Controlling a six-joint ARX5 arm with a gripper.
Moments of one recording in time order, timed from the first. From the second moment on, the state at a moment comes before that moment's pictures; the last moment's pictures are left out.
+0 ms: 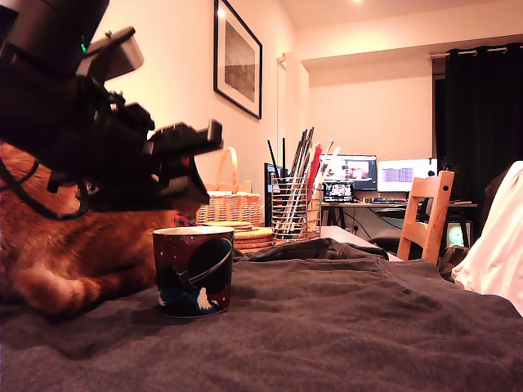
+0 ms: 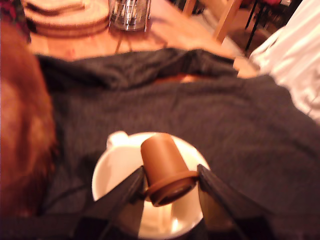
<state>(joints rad) -0.74 1.47 0.49 0.60 -0.23 -0.29</state>
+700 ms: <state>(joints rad) -0.74 1.49 0.49 0.60 -0.24 -0.29</state>
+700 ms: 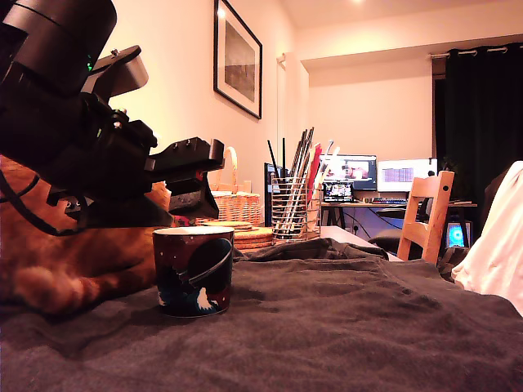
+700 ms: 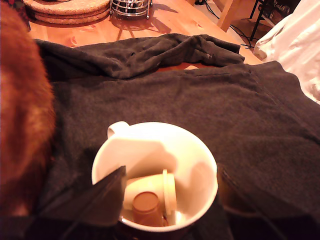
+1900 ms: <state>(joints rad) -0.78 1.36 0.49 0.53 -0.05 -0.22</state>
